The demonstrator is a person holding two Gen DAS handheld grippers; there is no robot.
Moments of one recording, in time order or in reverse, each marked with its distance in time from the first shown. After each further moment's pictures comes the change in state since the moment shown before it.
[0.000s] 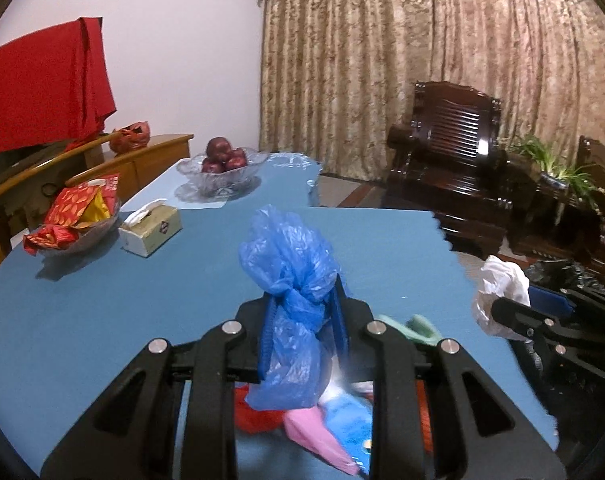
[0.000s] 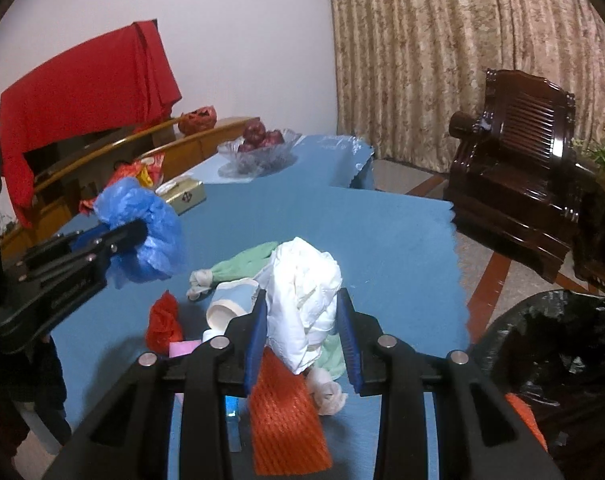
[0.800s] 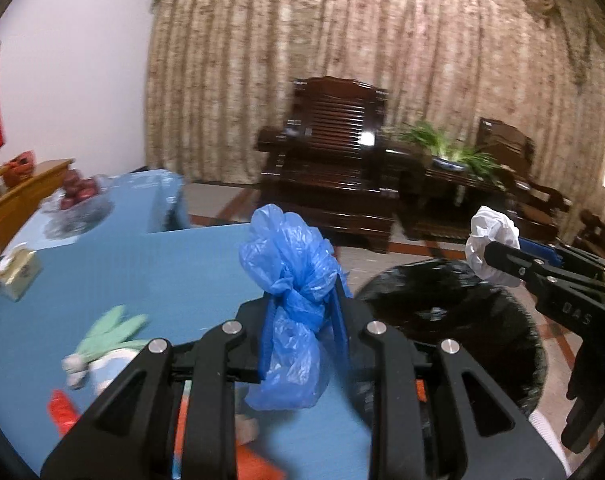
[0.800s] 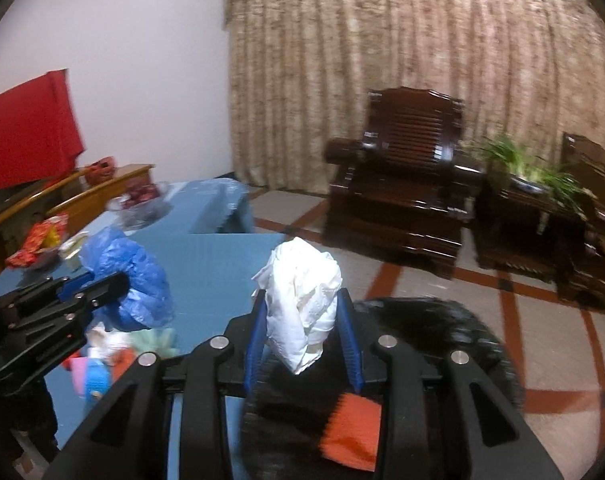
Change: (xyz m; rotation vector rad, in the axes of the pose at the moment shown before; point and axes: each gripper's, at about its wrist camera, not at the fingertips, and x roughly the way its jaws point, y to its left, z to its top) left arm 0.007 -0.189 0.018 0.132 -0.003 -0.396; right arm -0.119 -0.163 0.002 0.146 -0.101 -0.375
